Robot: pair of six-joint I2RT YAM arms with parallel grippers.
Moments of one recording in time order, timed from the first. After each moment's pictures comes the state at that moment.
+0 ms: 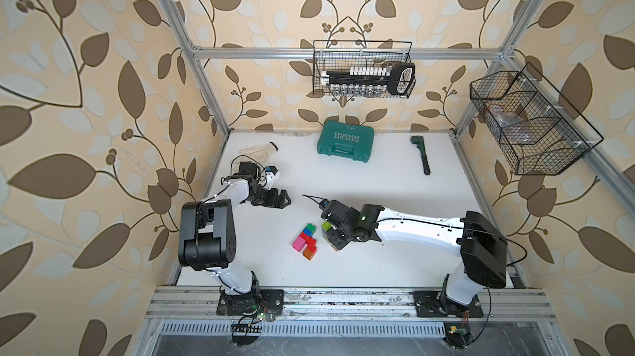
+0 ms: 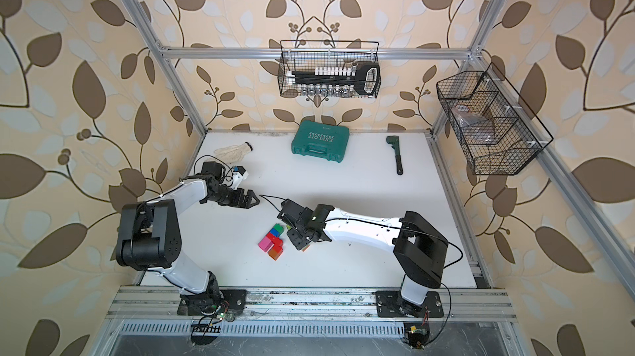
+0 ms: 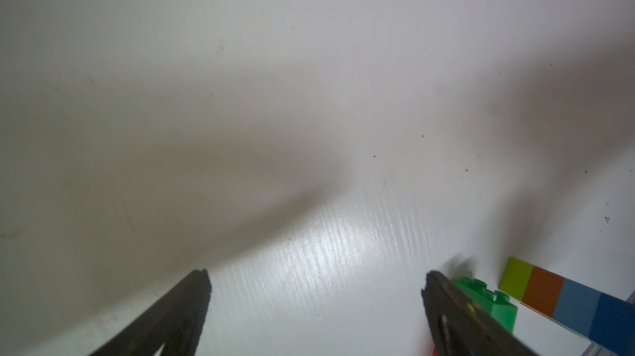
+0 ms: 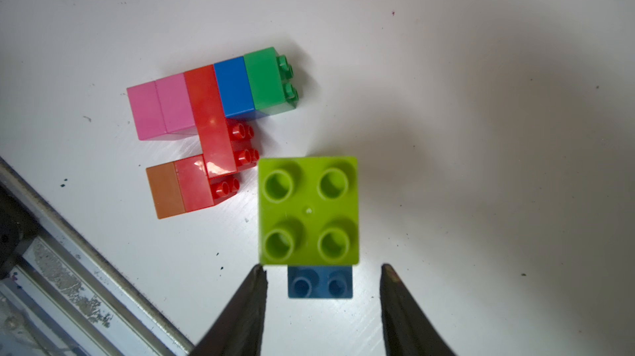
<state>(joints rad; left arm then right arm) 0.11 1.63 0.96 -0.58 0.49 0.23 1.07 1.71 1.21 -0.66 0.14 0.40</state>
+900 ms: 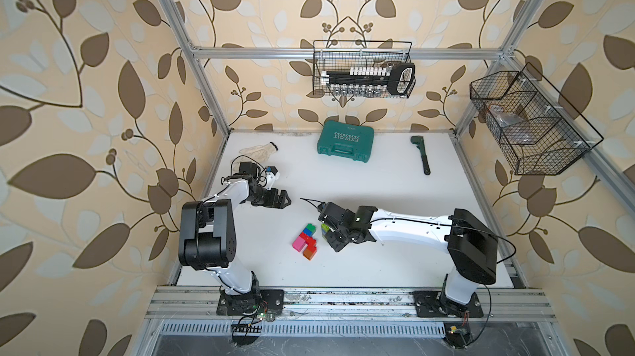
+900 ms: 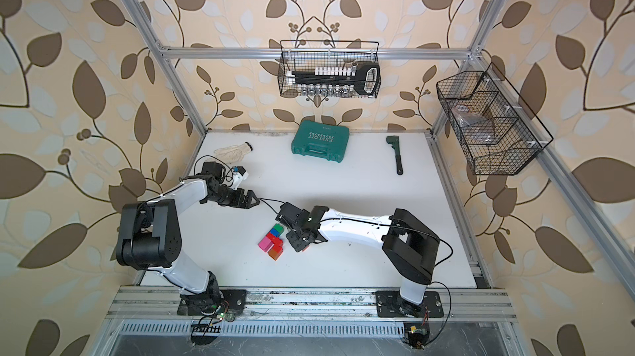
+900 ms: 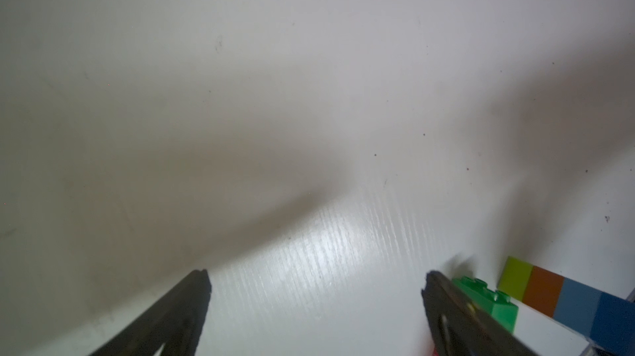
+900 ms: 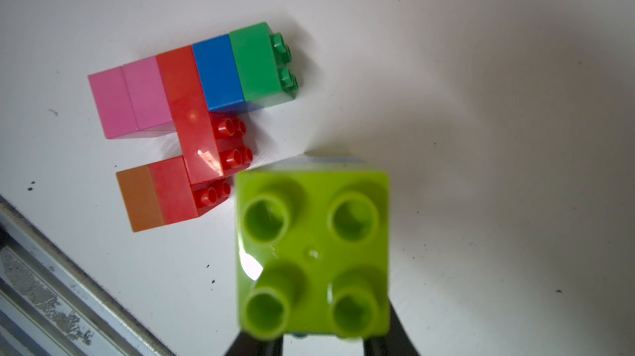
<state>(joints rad) 0.11 1.63 0.96 -0.59 0.49 0.23 1.07 1.77 1.20 -0.63 0.12 0.41</state>
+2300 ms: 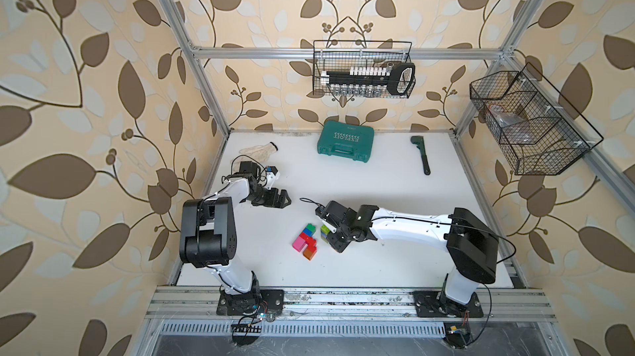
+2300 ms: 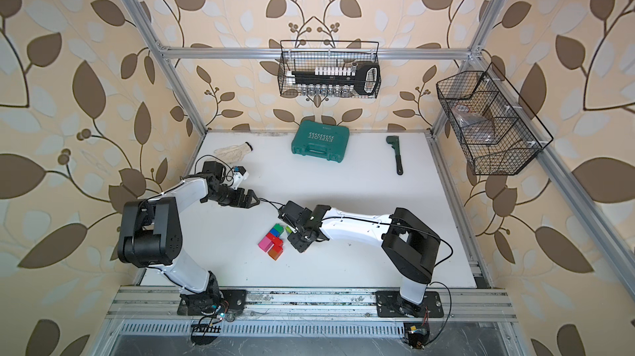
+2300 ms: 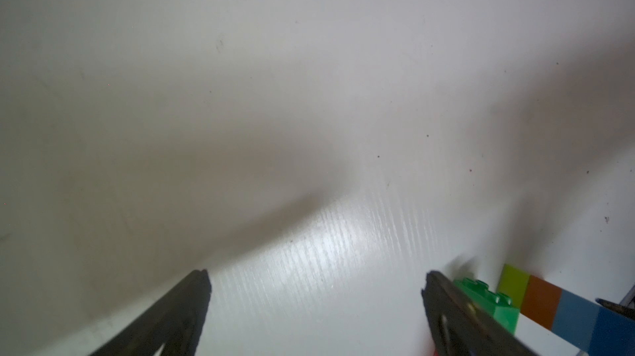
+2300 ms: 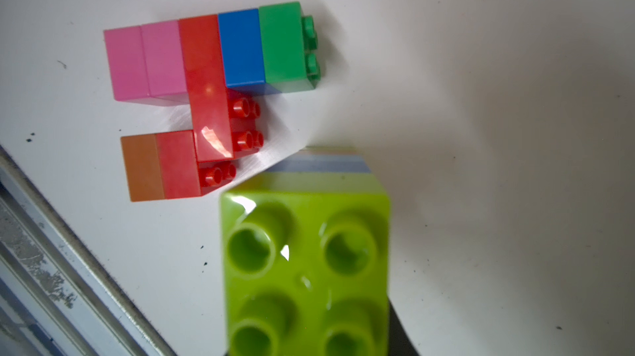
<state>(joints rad) 0.11 1.65 0.97 -0.60 0.49 0.23 1.03 1.75 1.16 -0.61 0.02 0.25</state>
